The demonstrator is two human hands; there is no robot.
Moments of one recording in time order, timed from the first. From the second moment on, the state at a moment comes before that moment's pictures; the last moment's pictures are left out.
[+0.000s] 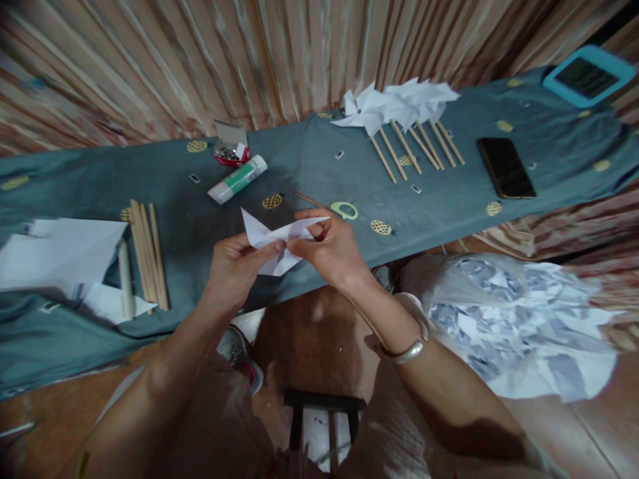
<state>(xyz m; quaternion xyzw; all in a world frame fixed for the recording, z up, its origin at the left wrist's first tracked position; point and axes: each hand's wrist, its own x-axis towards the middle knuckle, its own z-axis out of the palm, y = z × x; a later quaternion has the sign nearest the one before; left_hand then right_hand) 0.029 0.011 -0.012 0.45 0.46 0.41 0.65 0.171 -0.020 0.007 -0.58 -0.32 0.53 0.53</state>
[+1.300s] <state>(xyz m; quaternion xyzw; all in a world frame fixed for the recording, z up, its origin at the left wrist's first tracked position) 0.026 0.015 -0.016 0.54 0.48 0.36 0.59 0.180 -0.021 0.007 -0.57 -0.35 0.57 0.47</state>
